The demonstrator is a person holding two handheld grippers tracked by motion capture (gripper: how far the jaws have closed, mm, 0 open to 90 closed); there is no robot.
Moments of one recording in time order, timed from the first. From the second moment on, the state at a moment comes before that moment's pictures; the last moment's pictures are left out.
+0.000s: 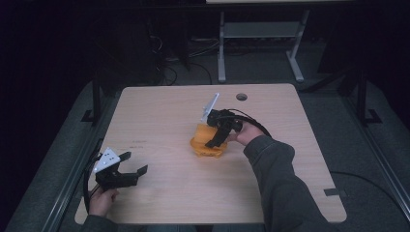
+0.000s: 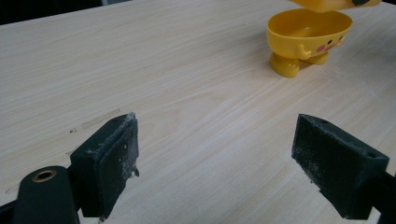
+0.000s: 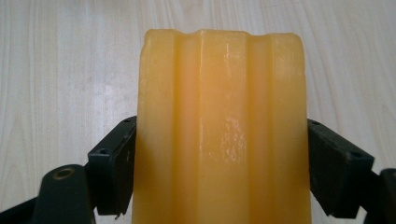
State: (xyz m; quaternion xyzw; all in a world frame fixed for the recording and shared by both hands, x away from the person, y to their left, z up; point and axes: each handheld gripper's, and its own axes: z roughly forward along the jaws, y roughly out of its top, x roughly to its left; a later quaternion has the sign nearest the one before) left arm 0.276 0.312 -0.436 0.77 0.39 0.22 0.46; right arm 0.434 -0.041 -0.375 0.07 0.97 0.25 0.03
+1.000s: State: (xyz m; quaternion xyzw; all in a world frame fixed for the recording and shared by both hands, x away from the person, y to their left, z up) left arm 0.275 0.312 -0.436 0.77 0.39 0.22 0.47; right arm 0.437 -0.025 -0.391 0.06 0.97 0.23 0.02
